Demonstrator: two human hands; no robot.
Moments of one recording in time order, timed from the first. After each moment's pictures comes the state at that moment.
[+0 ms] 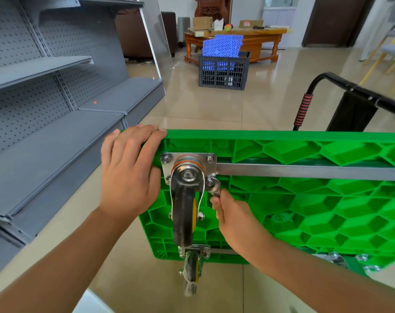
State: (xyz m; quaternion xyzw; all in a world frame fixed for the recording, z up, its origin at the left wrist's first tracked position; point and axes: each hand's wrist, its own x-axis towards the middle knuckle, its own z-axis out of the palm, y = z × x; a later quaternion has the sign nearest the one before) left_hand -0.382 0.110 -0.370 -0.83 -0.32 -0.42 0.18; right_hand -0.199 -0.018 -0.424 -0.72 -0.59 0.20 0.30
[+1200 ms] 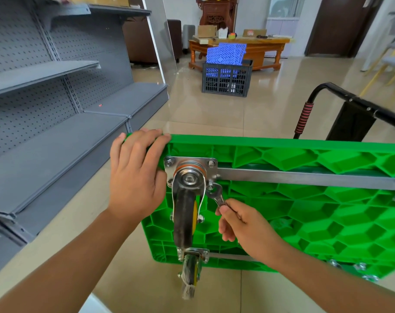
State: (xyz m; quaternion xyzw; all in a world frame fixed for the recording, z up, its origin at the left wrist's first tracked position) left_hand -0.378 0.105 -0.370 -0.83 -0.32 -0.43 0.17; right_hand -0.175 -0.035 -0.428 -0.65 -0.53 0.36 0.41
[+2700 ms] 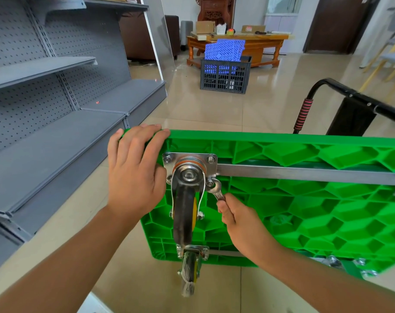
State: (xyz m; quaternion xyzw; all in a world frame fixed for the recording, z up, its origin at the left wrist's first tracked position) left_hand -0.375 0.105 -0.371 -0.82 -0.33 -0.44 0.17; right_hand -0.182 -0.025 -0.446 -0.69 -0.57 0.24 0.38
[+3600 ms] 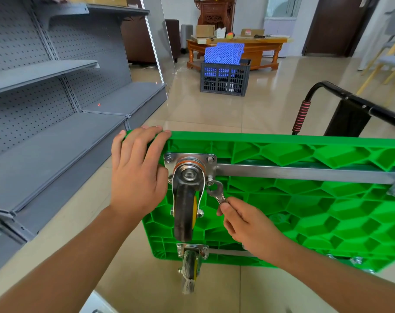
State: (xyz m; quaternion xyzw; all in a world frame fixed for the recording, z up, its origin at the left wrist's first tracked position) left_hand -0.376 0.100 -0.370 -0.82 -0.33 -0.43 0.16; right_hand -0.176 -0.047 -0.422 -0.63 -0.58 0.34 0.39
